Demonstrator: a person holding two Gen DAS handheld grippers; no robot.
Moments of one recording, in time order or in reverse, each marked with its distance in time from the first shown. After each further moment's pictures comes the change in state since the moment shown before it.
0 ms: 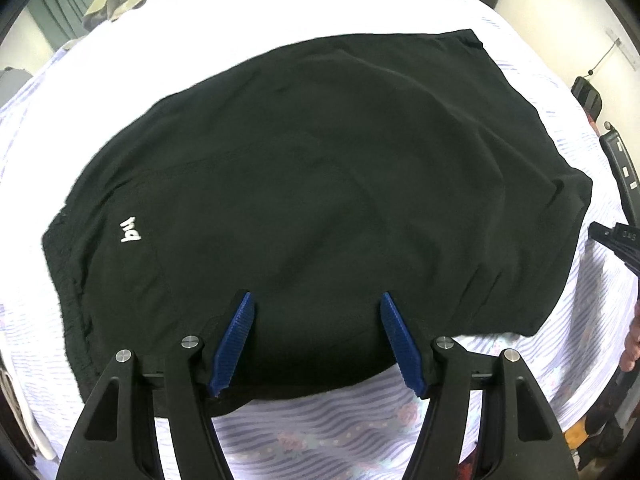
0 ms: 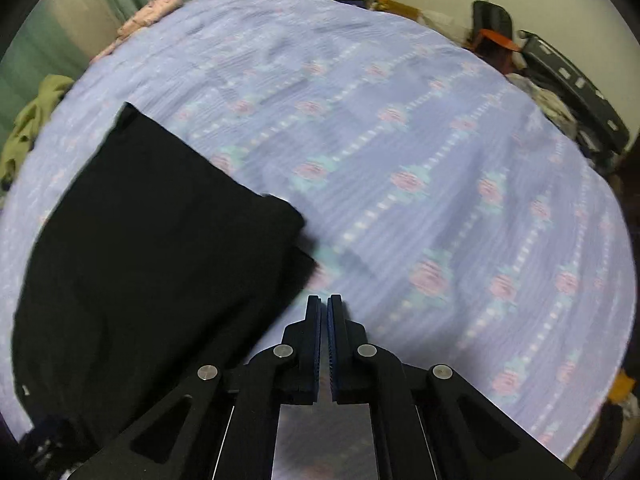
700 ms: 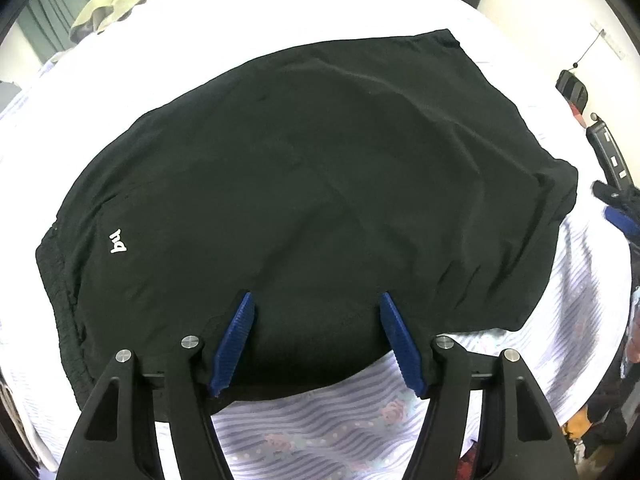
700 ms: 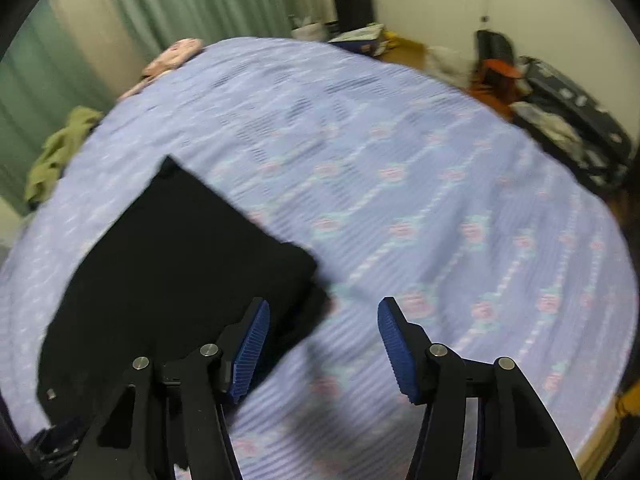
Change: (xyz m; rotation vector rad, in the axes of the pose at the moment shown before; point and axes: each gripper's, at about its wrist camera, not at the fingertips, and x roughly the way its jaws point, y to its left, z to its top) left arm -0.006 -0.008 0.001 0.037 -0.011 -0.044; right arm -0.048 -0.006 -0.003 0.000 -0.153 0.117
